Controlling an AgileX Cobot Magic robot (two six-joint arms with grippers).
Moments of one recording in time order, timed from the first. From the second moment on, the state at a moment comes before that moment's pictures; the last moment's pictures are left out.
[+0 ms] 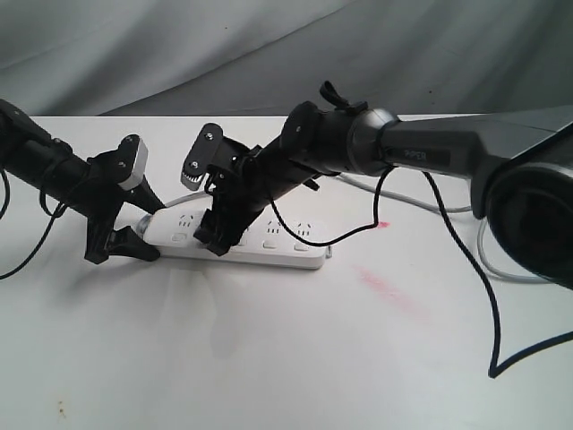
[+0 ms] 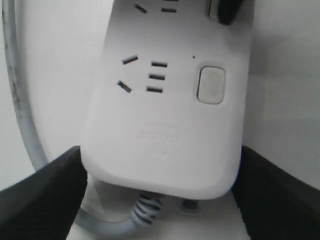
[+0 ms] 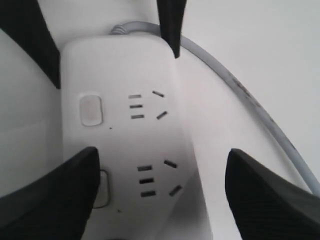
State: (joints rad) left arm 0.15 2.26 -1.45 -0.79 0.94 2.08; right arm 0.60 2.38 -1.78 0.71 0.55 -1.27
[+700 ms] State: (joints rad) left arm 0.15 2.26 -1.45 -0.79 0.94 2.08; right arm 0.56 2.17 -1.61 0.64 0.57 -1.23
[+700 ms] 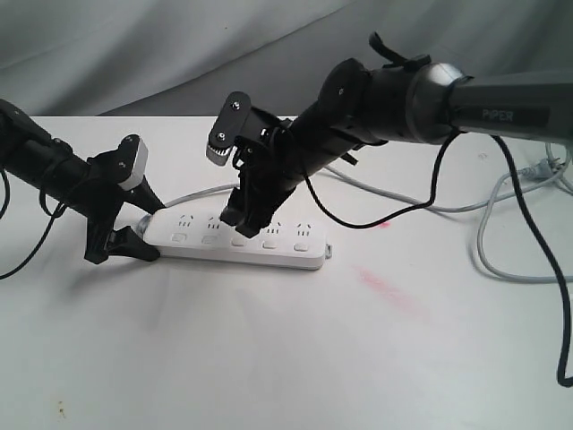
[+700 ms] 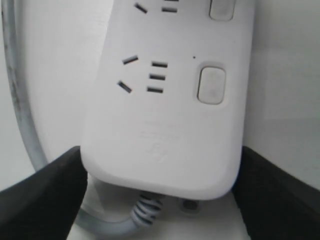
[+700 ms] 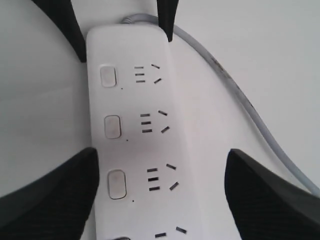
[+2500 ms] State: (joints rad) left arm 0.15 2.26 -1.45 -0.78 0.94 2.08; right arm 0.56 2.22 -1.54 0.69 0.46 -1.31
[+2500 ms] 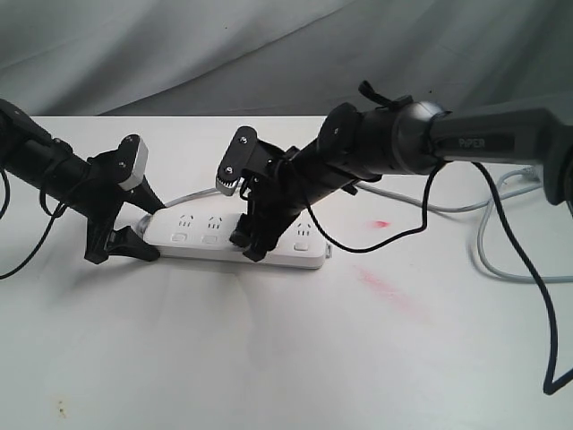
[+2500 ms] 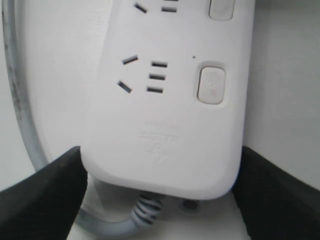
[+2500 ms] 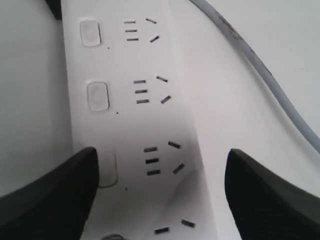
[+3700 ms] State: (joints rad) left arm 0.15 2.26 -1.45 -0.78 0.94 2.08; right arm 0.56 2.24 -1.54 0.72 0.44 -1.32
